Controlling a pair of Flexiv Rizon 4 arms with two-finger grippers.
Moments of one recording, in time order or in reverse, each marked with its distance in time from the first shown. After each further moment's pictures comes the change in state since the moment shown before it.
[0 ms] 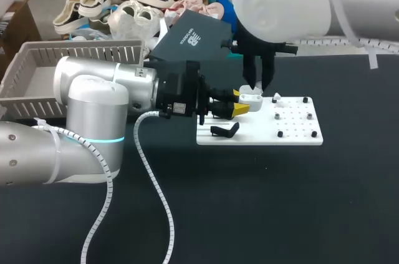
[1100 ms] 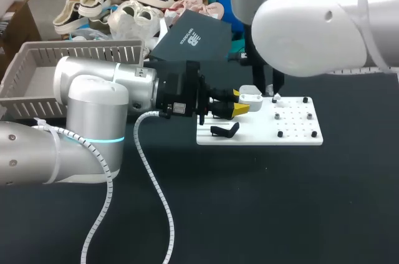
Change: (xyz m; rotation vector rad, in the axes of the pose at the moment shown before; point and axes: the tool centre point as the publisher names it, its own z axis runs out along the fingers) left arm 0.000 0.000 0.000 0.000 0.000 0.000; right arm 0.009 -0.026 -0.001 0.035 -0.121 -0.197
